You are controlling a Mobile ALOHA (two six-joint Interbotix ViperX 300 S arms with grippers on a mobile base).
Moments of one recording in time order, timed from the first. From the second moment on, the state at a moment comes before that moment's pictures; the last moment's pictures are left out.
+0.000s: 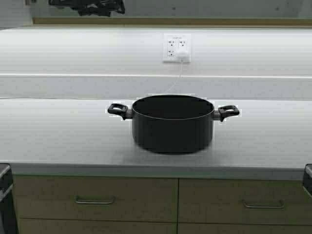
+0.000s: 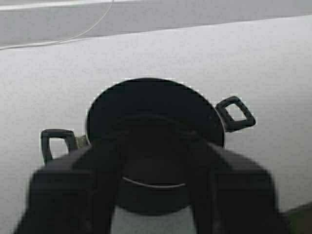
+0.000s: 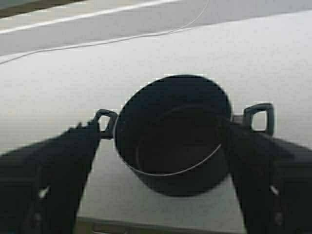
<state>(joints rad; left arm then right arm) -0.66 -0.36 0.92 -0.59 -0.35 0.34 0.31 -0.74 0.97 0.59 0.10 -0.19</state>
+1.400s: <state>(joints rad) -0.61 0.87 0.91 -0.31 -1.73 -1.12 0.58 0.88 1.04 0.34 -1.79 1.20</state>
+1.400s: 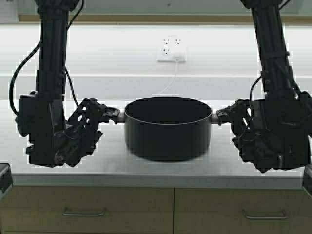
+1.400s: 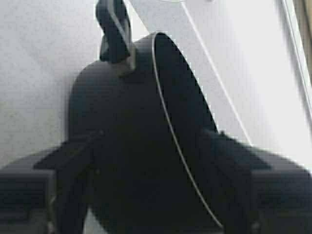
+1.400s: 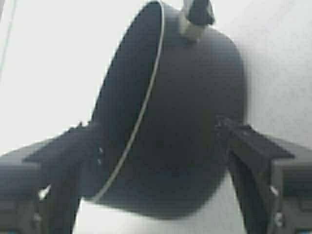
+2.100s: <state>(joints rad) -0.54 0.94 0.72 -0.29 -1.68 -1.12 0.51 0.96 0.87 0.33 -1.79 1.22</state>
